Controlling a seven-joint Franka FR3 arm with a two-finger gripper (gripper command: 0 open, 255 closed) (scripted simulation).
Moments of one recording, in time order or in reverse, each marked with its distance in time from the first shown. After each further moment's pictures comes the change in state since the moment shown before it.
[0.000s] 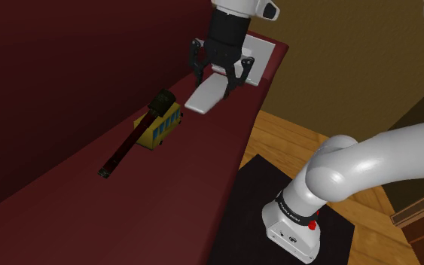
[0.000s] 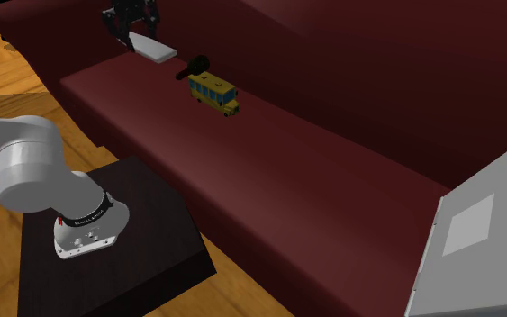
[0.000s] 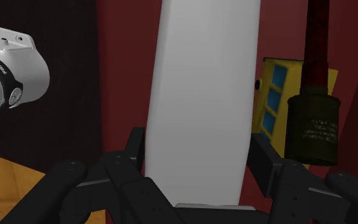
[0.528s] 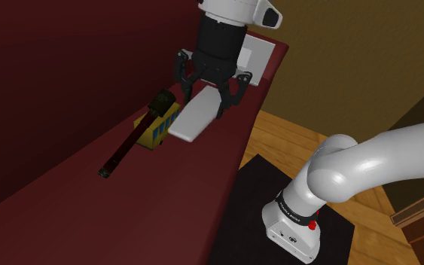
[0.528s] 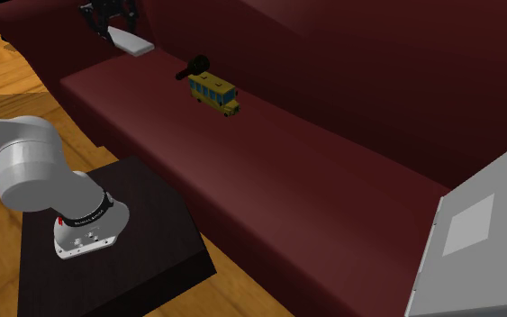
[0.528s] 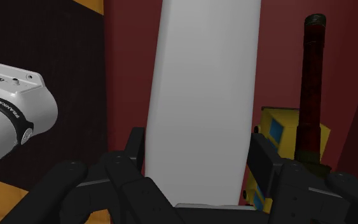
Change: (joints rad) arm 0.048 -0.012 0.125 0.019 0.072 -0.003 0.152
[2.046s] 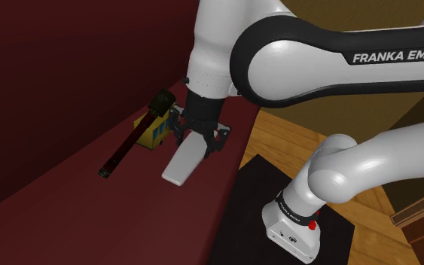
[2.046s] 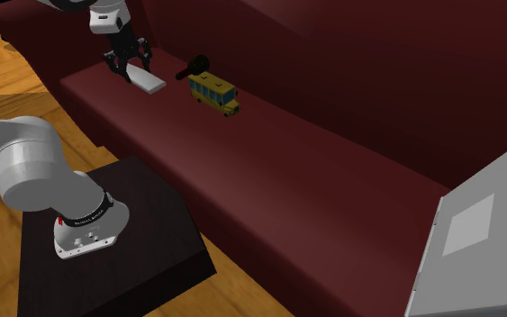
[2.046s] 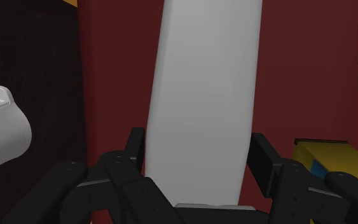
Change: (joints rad) arm 0.024 0.000 0.081 -0.296 0.062 0.298 -0.013
